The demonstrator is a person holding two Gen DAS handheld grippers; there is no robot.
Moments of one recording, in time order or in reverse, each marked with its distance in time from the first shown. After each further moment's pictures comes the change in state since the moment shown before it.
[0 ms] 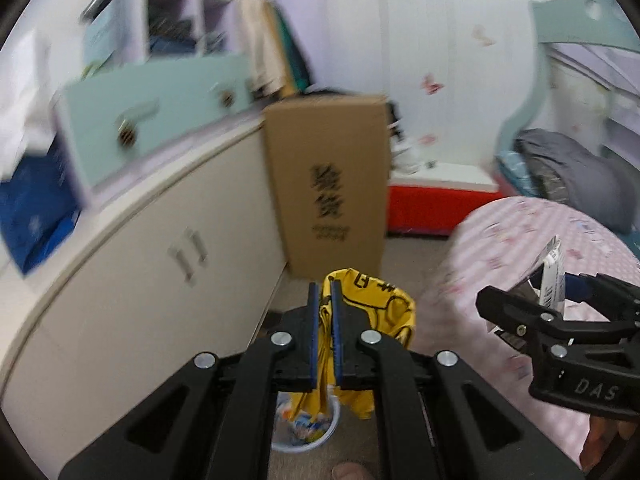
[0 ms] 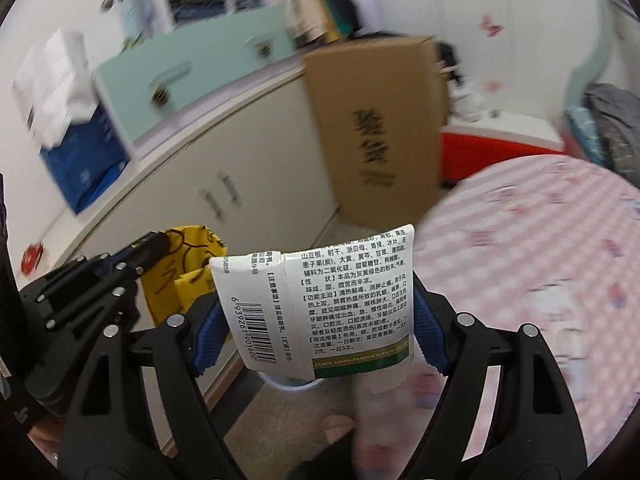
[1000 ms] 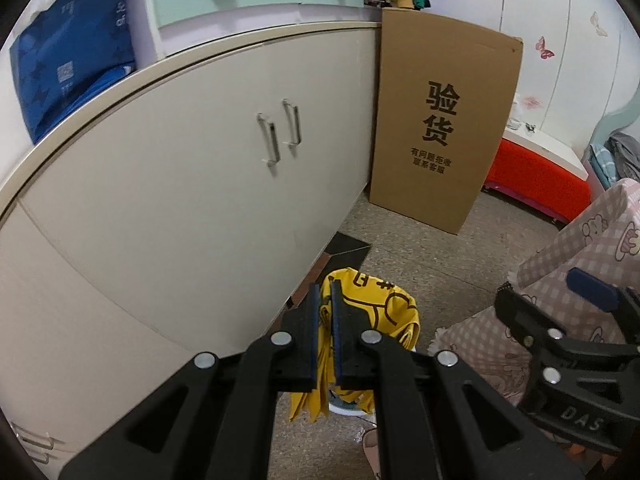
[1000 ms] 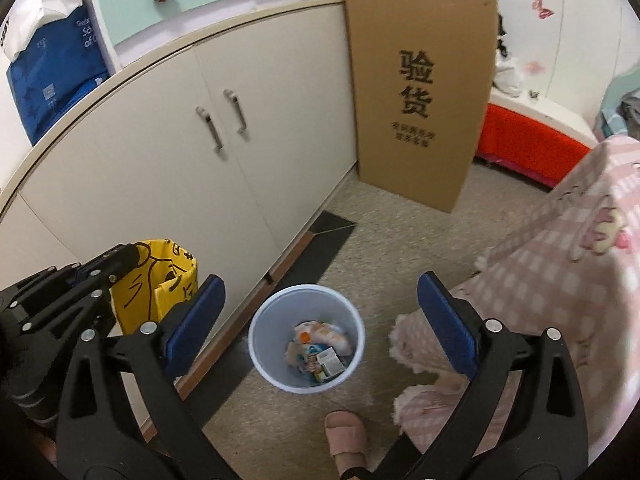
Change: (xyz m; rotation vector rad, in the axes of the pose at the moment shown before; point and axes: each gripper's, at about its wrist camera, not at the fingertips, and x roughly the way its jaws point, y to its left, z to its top) left arm 0.123 0.134 -0.075 -0.192 0.249 0.184; right arm 0.137 0.049 -0.028 -0.088 0.095 -0.078
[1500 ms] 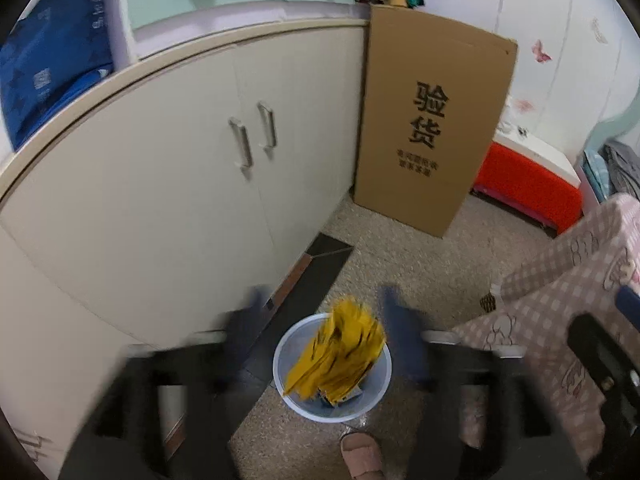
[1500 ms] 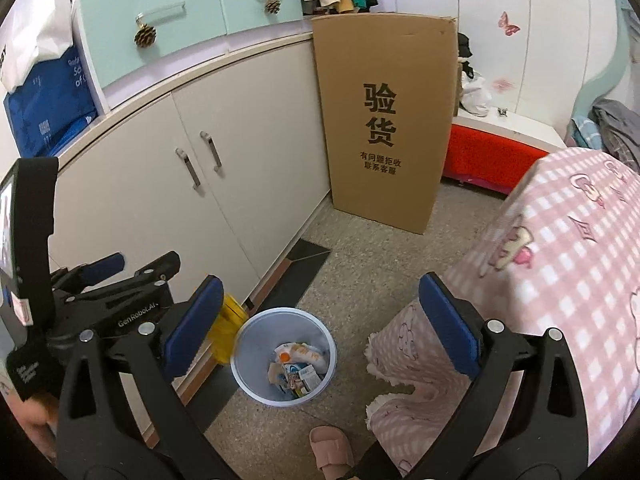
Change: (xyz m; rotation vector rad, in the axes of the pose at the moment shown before) left arm 0.007 -0.028 0.018 -0.042 0.016 -0.030; right arm -0.052 -0.034 0.000 0.045 -0.093 -0.063
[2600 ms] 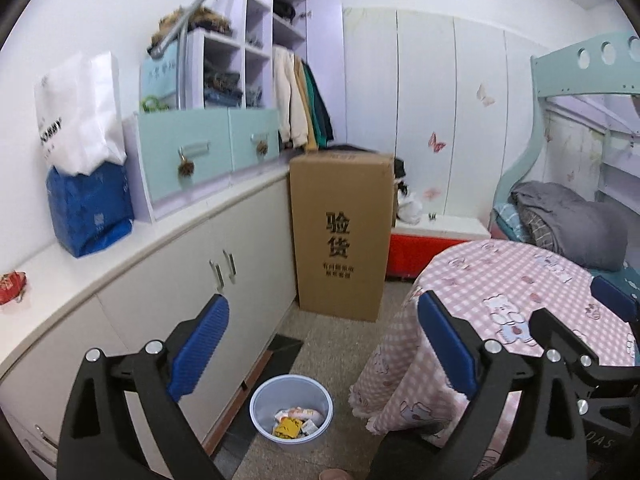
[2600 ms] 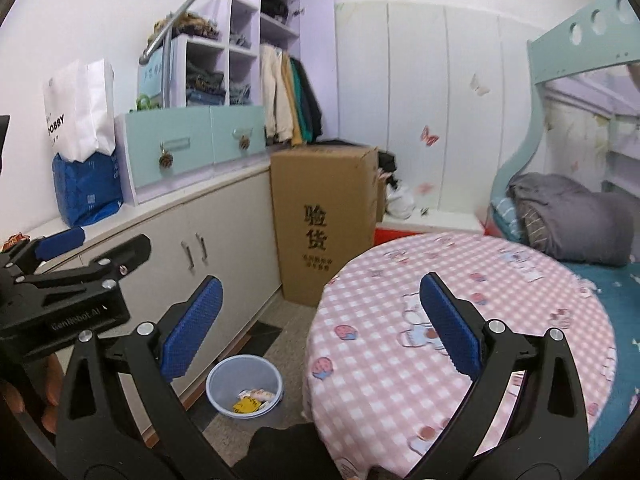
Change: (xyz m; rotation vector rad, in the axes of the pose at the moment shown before) left arm -0.323 -0.055 -0.096 0.154 -0.484 -0.172; right arm -0.316 -0.024 -0.091 -0.014 -0.463 -0.182
